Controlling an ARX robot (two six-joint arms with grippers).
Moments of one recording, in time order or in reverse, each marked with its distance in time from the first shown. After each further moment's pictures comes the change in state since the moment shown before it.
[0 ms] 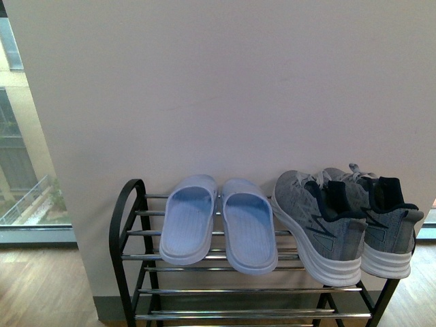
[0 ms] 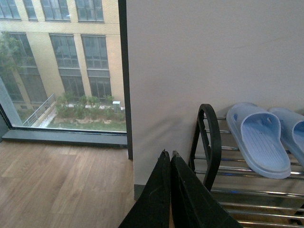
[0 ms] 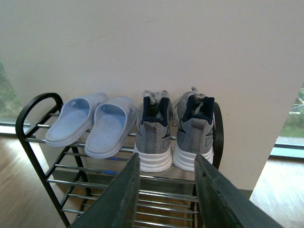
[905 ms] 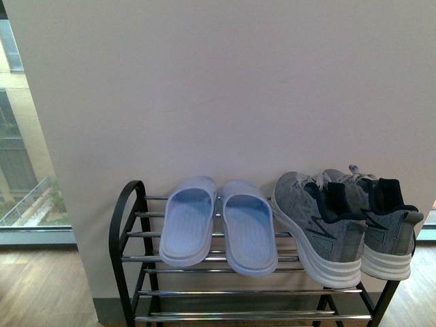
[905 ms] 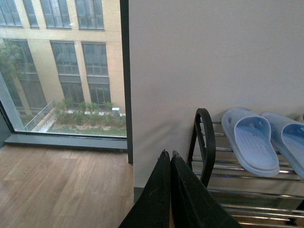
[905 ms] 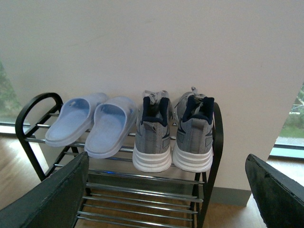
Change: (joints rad) left arm 0.000 -0.478 -0.009 -0.444 0.000 0.000; right arm 0.000 0.000 0.000 0.000 0.000 -0.002
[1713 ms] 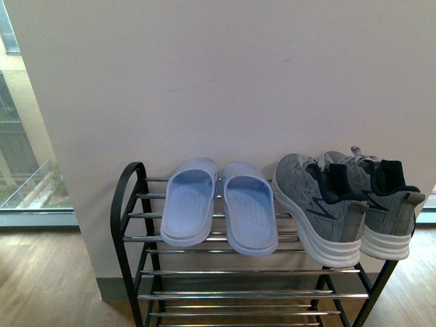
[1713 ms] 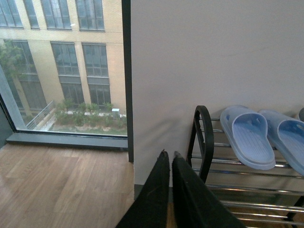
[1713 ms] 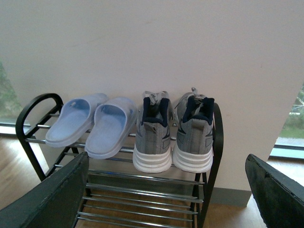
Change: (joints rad) left arm 0.001 -0.270 0.000 -0.287 0.000 0.000; right arm 0.000 0.000 0.000 0.000 0.000 0.000
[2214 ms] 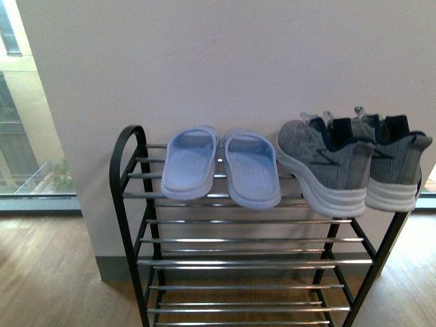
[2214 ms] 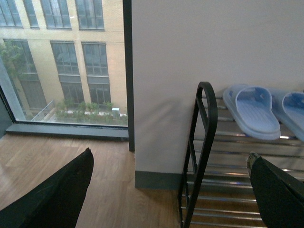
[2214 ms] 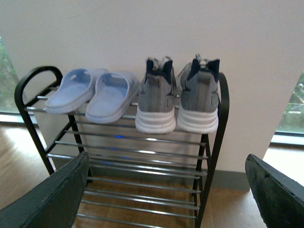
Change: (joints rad) left arm 0.000 0.000 0.000 0.000 0.000 0.003; right arm 0.000 0.000 0.000 0.000 0.000 0.000
